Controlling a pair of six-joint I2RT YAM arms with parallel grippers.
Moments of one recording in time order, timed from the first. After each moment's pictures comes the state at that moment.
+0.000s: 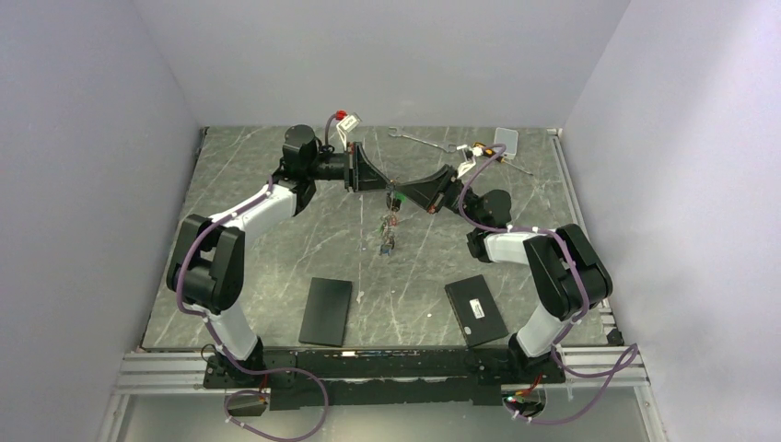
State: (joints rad) left arm -0.38 1.73 1.20 0.55 1.19 -0.75; right arm 0.36 1.67 0.68 1.43 -0.74 1.02
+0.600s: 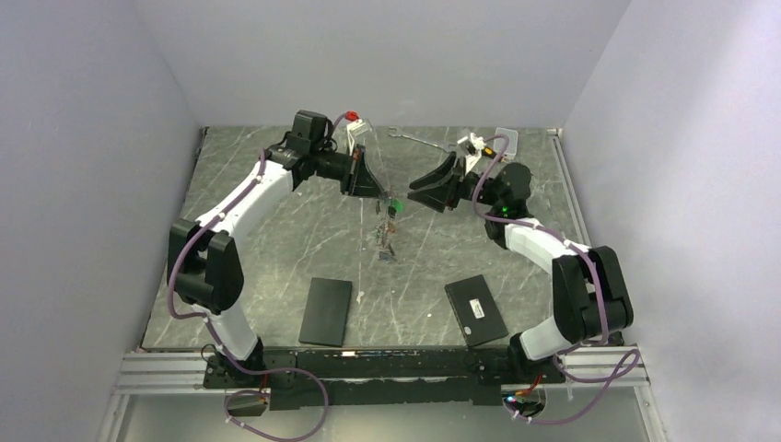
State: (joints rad) left arm -0.38 1.74 1.49 -0.37 1.16 -0.03; right arm 0.26 1.51 0.77 1.08 -1.08 0.64
